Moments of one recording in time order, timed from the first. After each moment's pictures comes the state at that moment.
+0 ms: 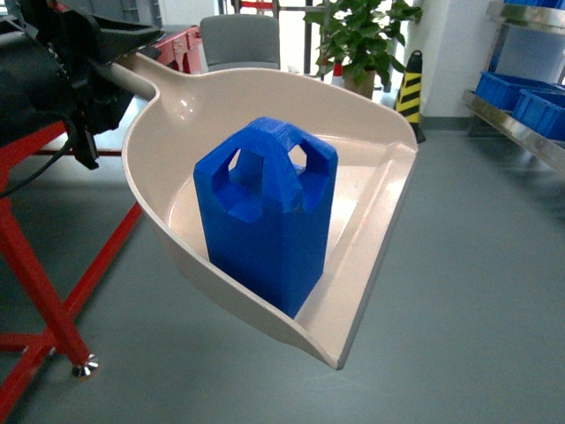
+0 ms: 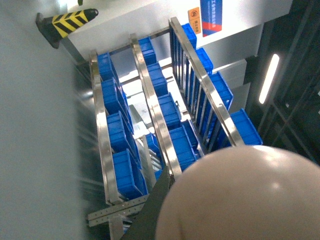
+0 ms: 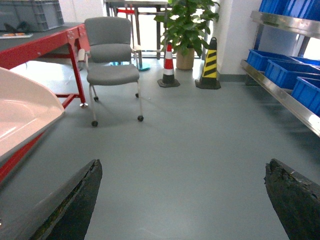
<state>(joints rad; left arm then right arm) -0.09 1.89 0.82 1.28 0.45 -1.30 0.00 0.67 0.09 0.56 0.00 -0.01</state>
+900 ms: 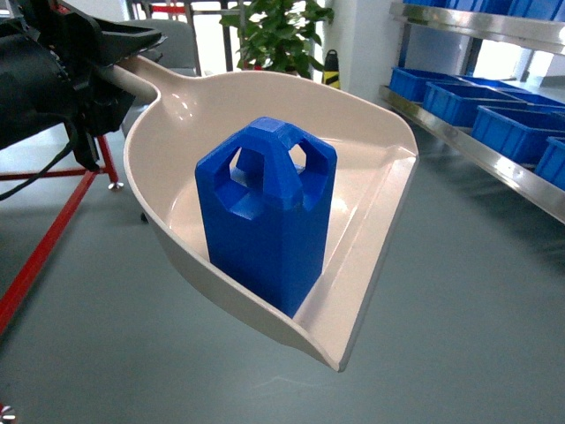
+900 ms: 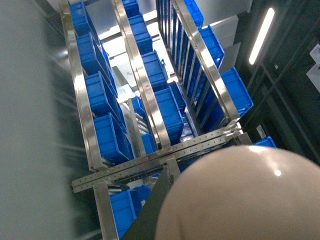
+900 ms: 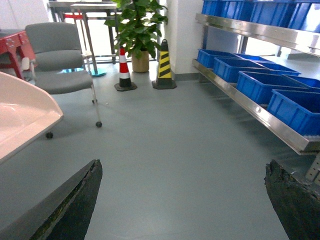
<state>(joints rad) -0.09 1.89 0.82 1.28 0.45 -1.30 0.00 0.67 0.09 0.56 0.00 -0.01</state>
